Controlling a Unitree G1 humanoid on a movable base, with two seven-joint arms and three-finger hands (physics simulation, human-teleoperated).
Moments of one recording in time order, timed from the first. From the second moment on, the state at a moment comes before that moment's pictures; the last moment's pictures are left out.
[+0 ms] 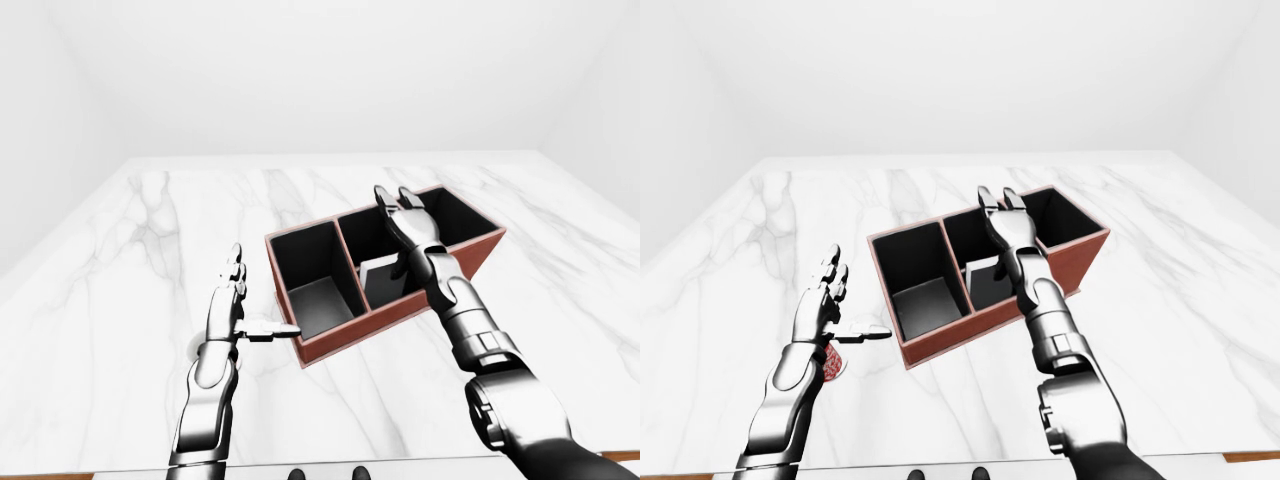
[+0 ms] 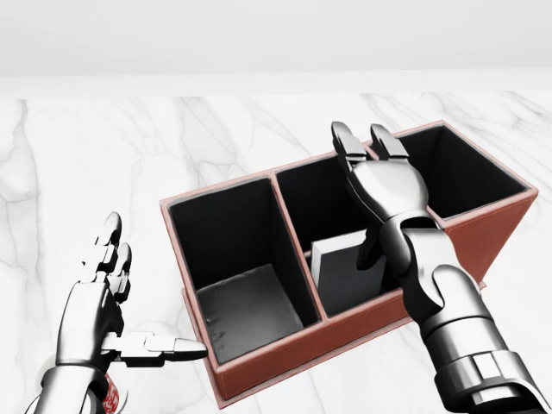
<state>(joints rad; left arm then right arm) -0.01 0.04 0.06 -0.07 0.03 0.09 -0.06 -0.75 -0.22 0.04 0.77 -1.13 -0.09 -0.06</state>
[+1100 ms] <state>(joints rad) 0.00 0.03 0.06 -0.10 0.03 0.09 -0.06 -0.30 -0.15 -0.09 -0.54 -0.84 0.08 0.47</state>
